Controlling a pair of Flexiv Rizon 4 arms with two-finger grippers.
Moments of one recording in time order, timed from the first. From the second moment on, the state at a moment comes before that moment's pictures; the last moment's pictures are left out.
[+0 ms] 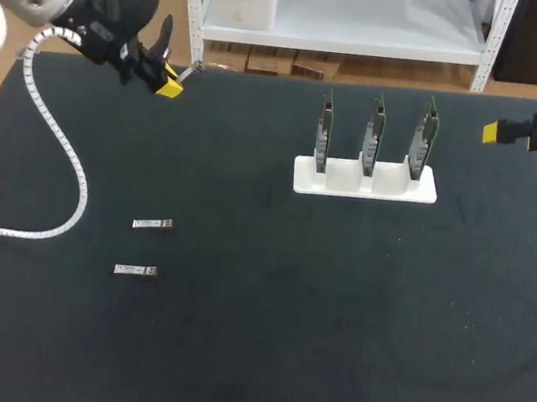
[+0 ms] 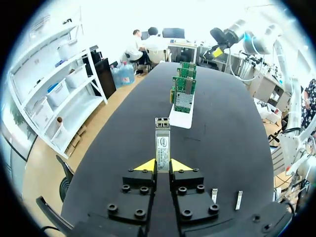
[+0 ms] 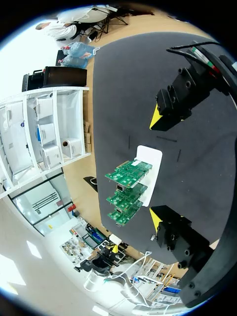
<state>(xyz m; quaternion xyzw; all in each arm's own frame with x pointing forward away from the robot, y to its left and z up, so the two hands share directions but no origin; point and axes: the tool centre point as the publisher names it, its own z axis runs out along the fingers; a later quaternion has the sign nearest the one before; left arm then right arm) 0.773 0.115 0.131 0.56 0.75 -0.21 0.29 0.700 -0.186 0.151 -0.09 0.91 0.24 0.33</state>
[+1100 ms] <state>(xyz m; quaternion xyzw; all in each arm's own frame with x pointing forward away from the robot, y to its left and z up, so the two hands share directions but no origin) 0.770 -0.057 0.199 0.53 0.54 -0.45 0.47 0.700 -0.186 0.150 -0.09 0.91 0.24 0.33</state>
